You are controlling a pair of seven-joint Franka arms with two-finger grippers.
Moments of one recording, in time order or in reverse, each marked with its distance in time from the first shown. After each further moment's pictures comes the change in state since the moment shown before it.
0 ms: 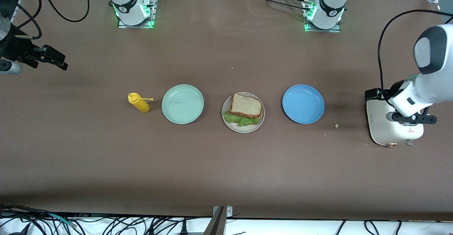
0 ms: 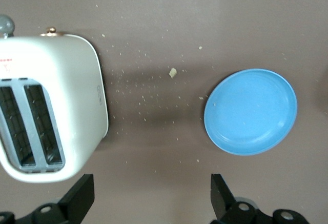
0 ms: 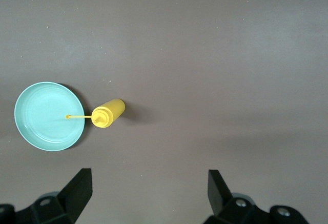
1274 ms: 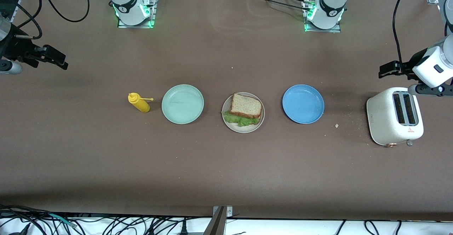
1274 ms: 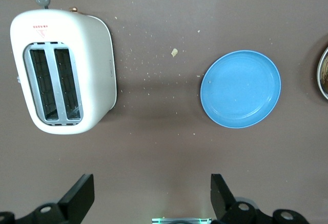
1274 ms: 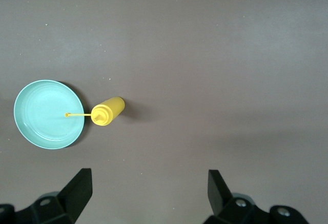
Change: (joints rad) left arm -0.001 -0.147 -0.024 -0.010 0.070 -0.119 -0.067; right arm 0.000 0.000 0.000 0.000 0.000 -0.008 0.000
